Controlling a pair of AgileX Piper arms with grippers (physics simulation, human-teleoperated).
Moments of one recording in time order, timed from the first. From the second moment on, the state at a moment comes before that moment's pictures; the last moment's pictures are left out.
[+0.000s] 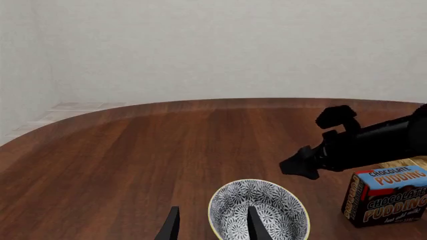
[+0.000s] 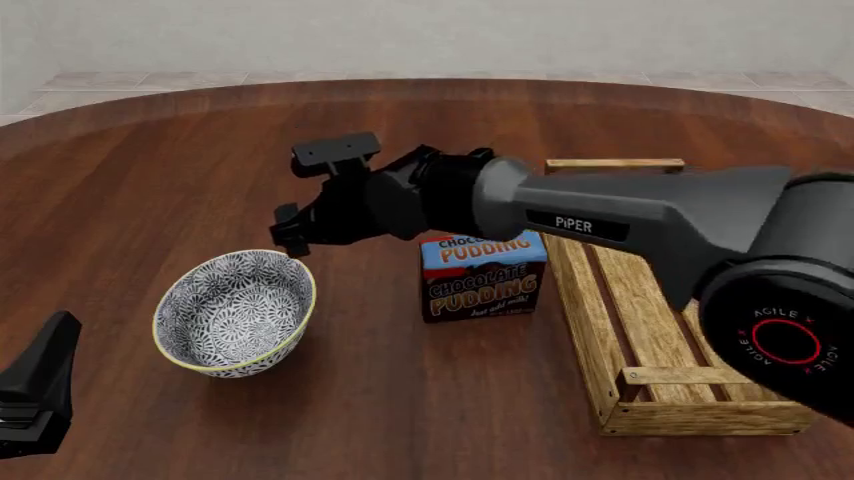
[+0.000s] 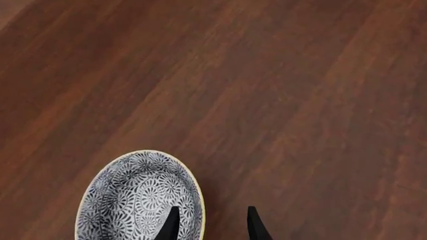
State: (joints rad) left arm 0.00 0.00 0.00 0.00 0.00; right arm 0.83 2.10 -1.64 0.29 0.23
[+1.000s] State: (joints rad) left arm 0.00 0.00 0.00 0.00 0.00; right arm 0.87 2.25 -1.72 0.30 0.24
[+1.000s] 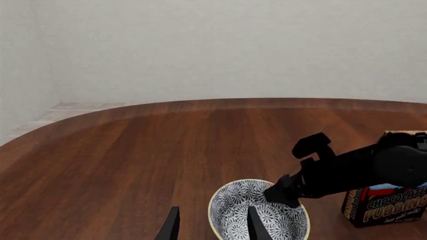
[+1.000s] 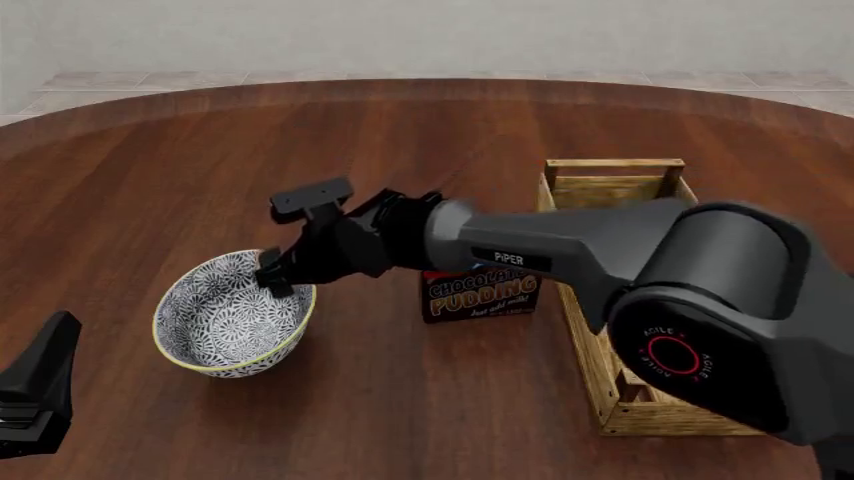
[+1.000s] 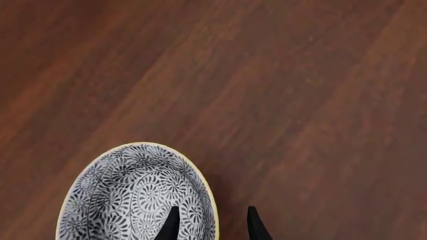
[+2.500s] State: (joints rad) left arm 0.00 0.00 0.00 0.00 0.00; right arm 0.93 2.13 -1.57 0.24 0.24
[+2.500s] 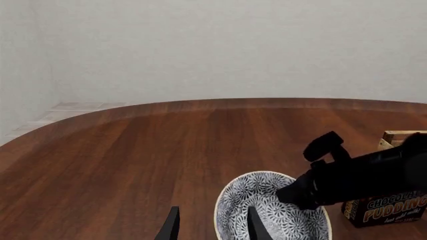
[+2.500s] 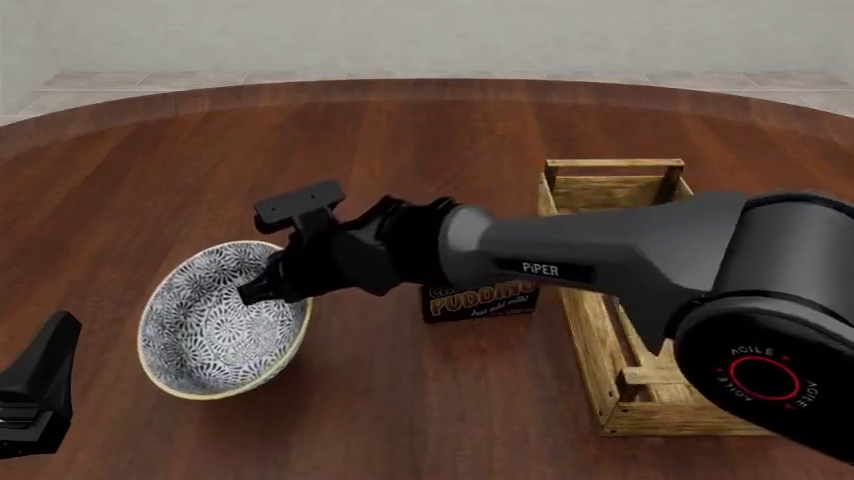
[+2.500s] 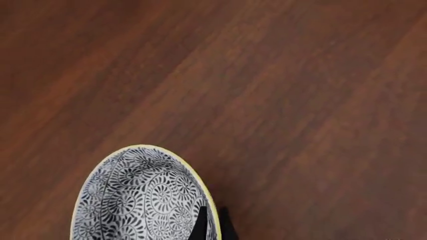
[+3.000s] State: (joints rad) left arm 0.00 0.00 0.00 0.00 0.00; right arm 0.93 2.02 -1.48 0.20 0.20
